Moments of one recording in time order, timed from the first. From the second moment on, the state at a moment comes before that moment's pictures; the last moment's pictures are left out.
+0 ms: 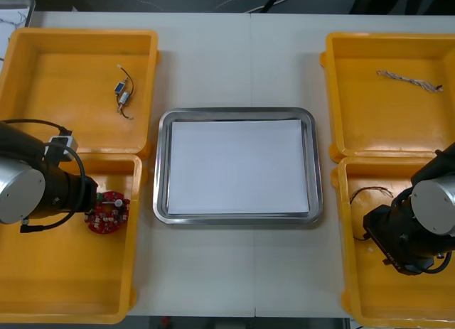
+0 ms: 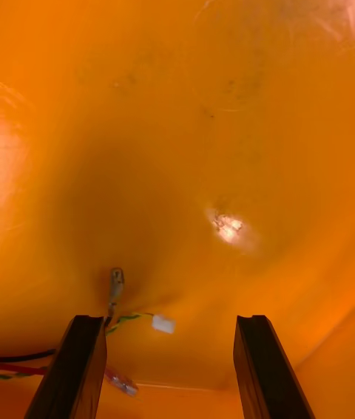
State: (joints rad) right arm -0.03 -0.41 -0.02 -2.07 -0.42 1.88 0.30; left arm -0.08 0.60 -0.03 -2.13 0.45 1.64 -1.17
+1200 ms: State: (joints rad) right arm -0.02 -0.41 0.06 -2.05 -0.32 1.73 0.24; left arm -0.06 0.58 -0.09 -2.13 0.39 1.63 -1.17
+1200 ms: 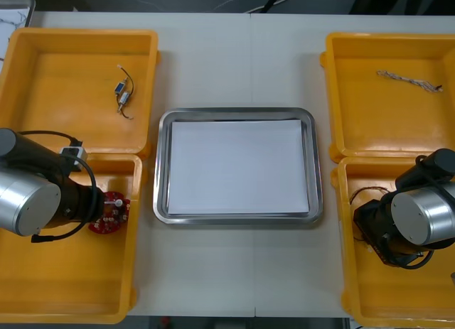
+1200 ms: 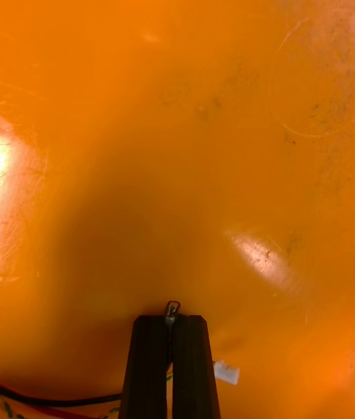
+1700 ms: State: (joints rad) right arm -0.02 -0.48 0.06 -2.06 -0.36 1.71 0.26; left arm -0.04 0.58 -0.09 -2.13 0.39 1.61 -1.17
